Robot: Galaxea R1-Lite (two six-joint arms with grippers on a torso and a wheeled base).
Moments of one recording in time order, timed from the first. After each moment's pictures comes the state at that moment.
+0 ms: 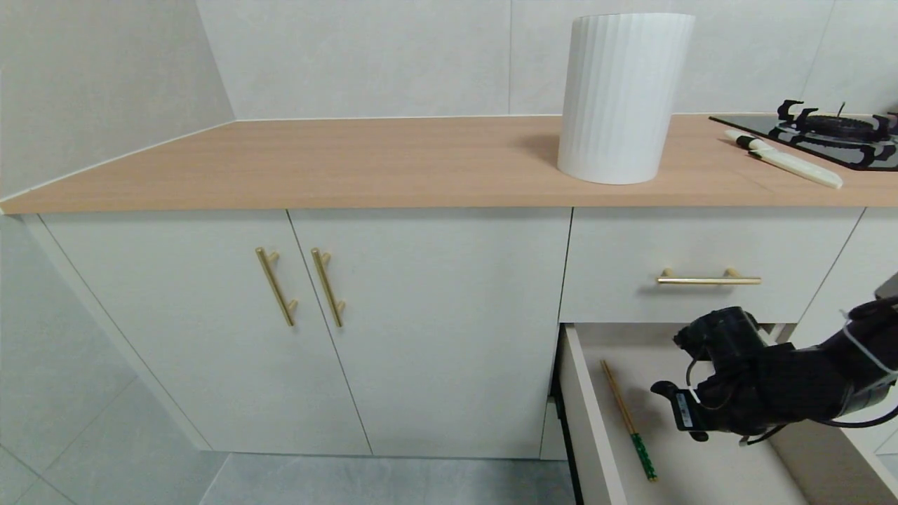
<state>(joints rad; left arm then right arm) 0.00 0.00 0.00 0.00 0.06 -0.01 0.21 2.03 -0.75 -0.24 -0.13 0.20</state>
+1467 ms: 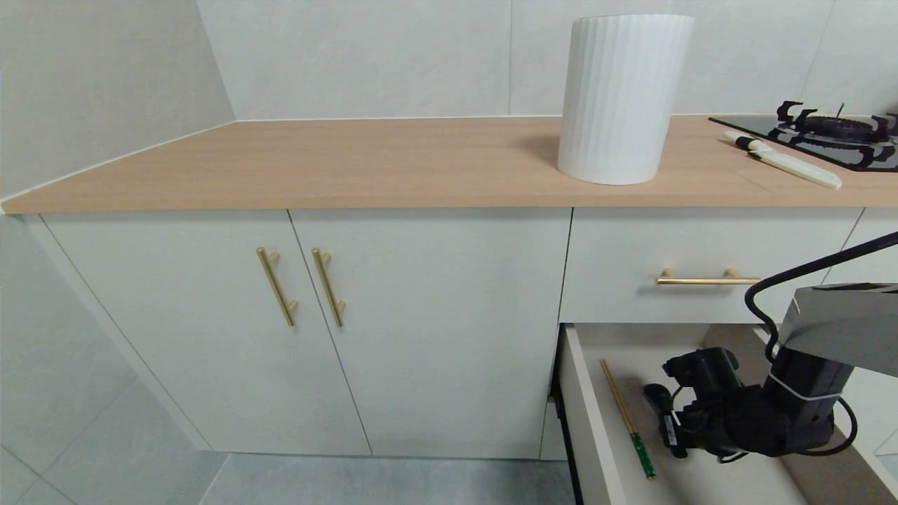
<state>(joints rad) 0.00 0.00 0.00 0.00 0.06 -0.01 0.15 2.37 -0.72 -0.65 -0.16 0.13</state>
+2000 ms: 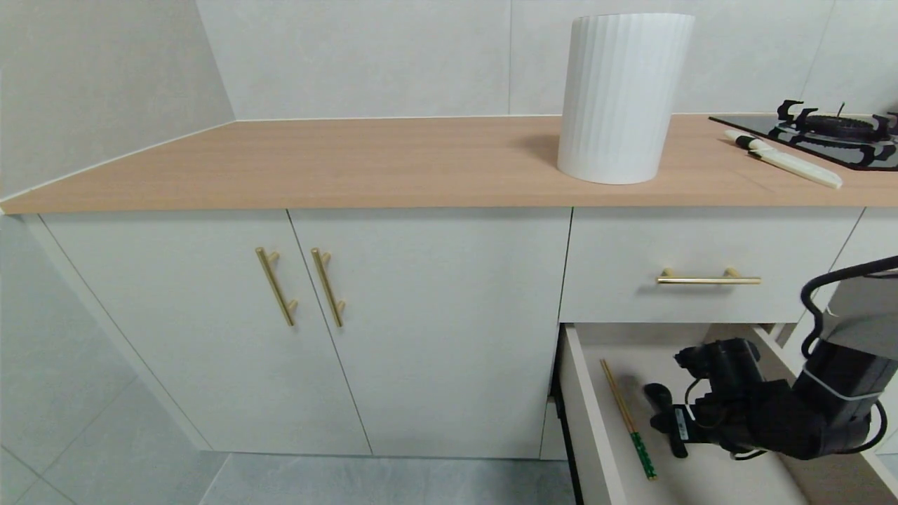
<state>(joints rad) 0.00 0.00 0.00 0.00 0.06 -0.01 0.15 2.21 -0.63 -0.66 -0.15 0.13</state>
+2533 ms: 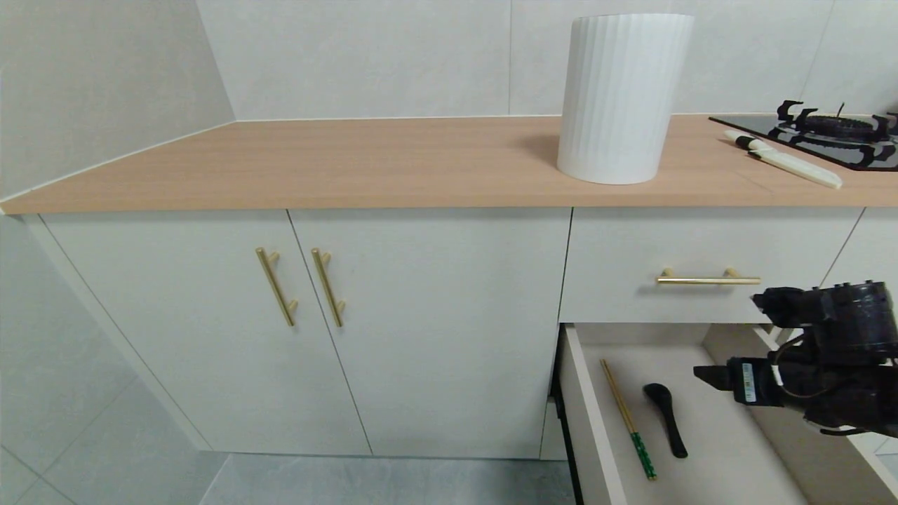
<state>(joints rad) 0.00 0.00 0.00 0.00 0.06 -0.01 0.15 1.63 -0.54 -0.41 -0.15 0.13</state>
